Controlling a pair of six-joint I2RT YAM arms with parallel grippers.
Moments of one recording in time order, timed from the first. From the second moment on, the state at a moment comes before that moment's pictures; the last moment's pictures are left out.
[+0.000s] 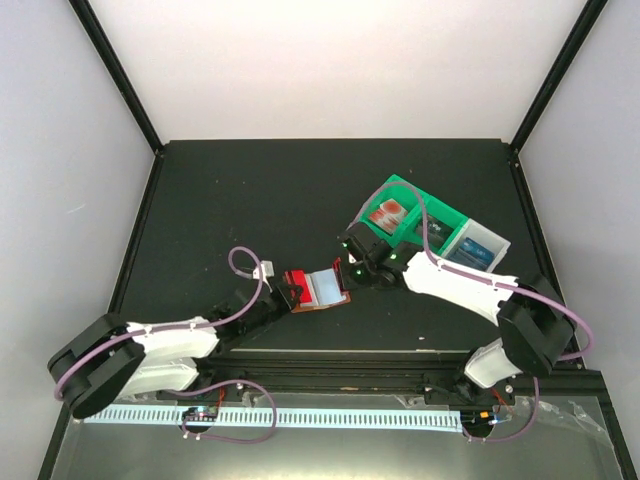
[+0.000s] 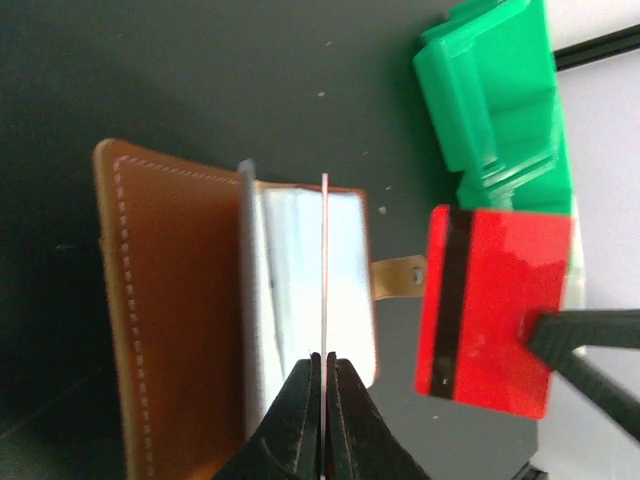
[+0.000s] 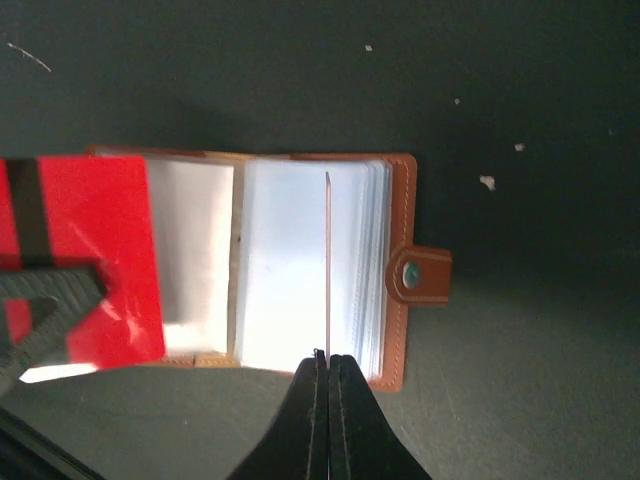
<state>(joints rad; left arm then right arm) -0.81 1.12 0.17 0.47 -0.05 -1.22 0.85 1.49 0.97 -0.52 -0.03 0.58</state>
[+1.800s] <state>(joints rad) -0.86 1.47 0.20 0.72 -0.06 -1.31 0.84 1.64 1.03 -0.54 0.00 0.50</state>
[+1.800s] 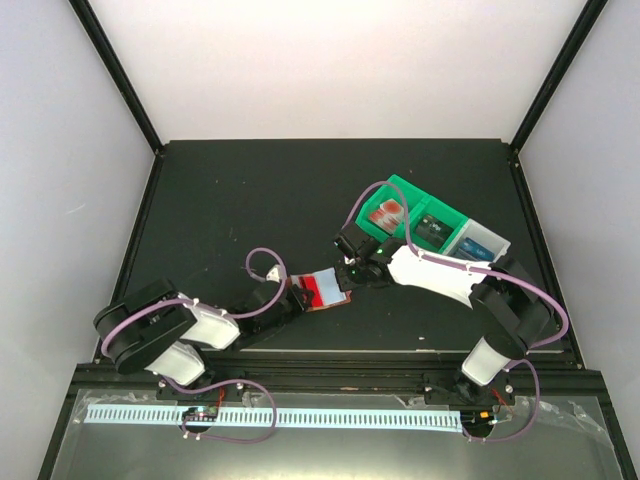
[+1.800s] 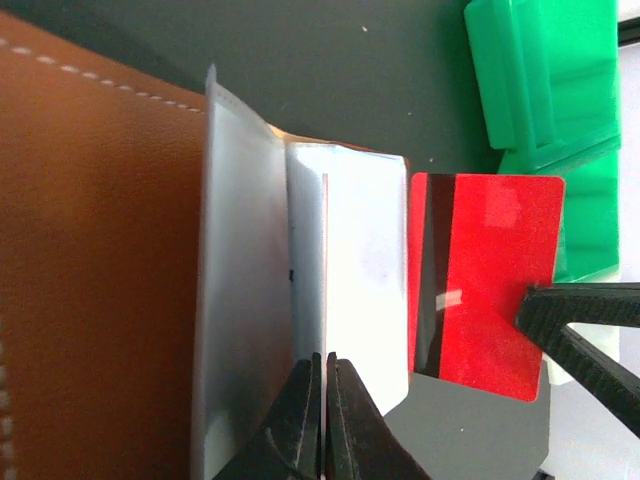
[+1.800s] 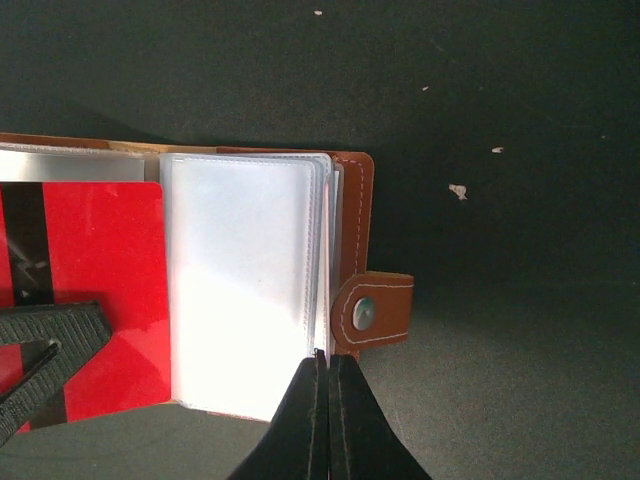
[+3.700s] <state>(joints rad) -0.87 1.41 0.39 0.35 0.02 -1.19 0.83 1.63 1.02 -0.51 0.00 0.50</state>
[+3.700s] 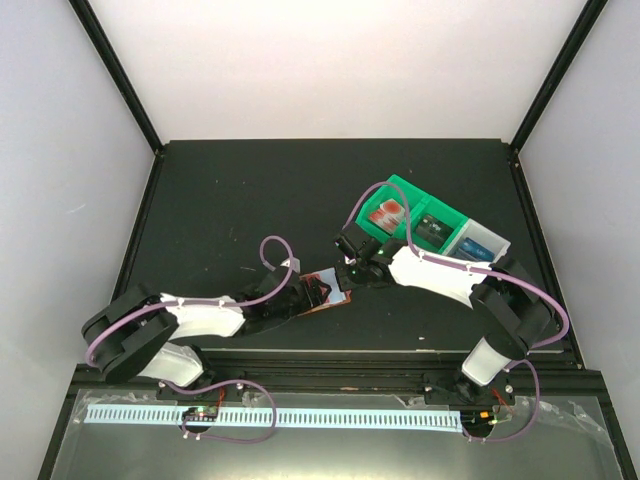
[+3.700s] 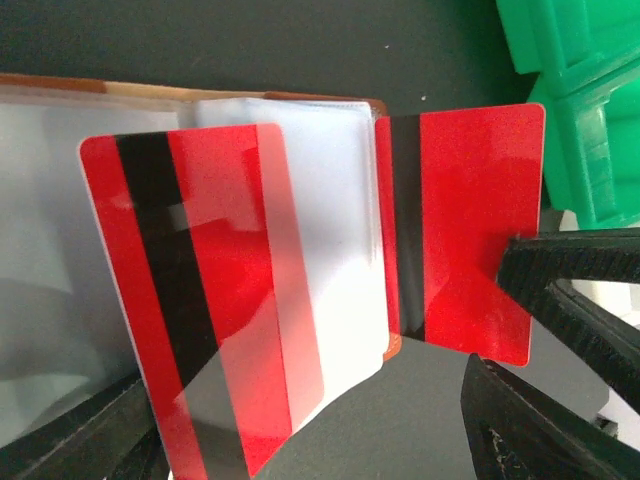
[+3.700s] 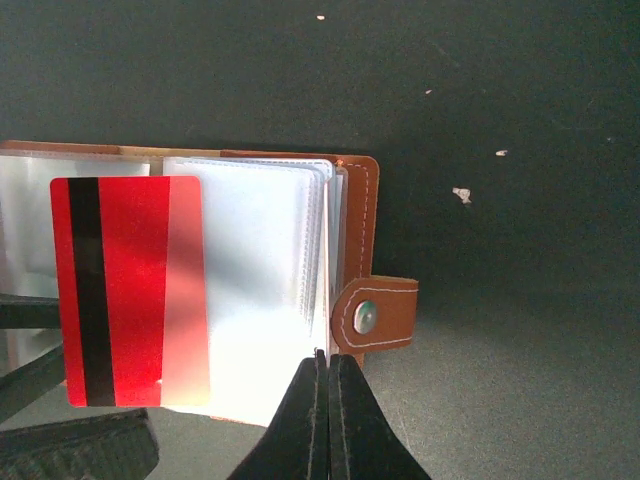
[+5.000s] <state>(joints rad) -0.87 1.47 0.50 0.22 0.06 -1.02 0.83 1.62 1.00 -0.49 -0.01 0.50</state>
